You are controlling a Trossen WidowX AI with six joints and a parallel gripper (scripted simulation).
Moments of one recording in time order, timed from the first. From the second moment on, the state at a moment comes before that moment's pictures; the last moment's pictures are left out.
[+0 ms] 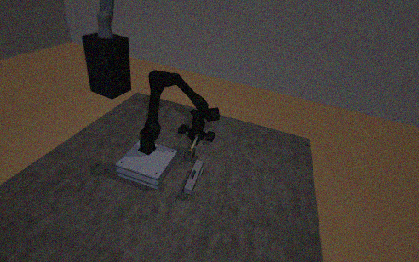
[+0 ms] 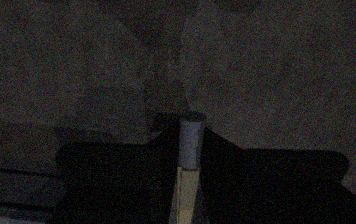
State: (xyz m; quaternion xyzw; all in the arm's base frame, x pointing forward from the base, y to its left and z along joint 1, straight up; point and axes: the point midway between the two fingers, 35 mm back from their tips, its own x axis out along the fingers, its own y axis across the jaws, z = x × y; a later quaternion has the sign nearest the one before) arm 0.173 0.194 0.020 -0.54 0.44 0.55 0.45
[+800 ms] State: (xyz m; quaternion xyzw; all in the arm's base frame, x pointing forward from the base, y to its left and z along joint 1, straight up) arm 0.159 0.196 0.003 -0.54 0.44 0.55 0.46
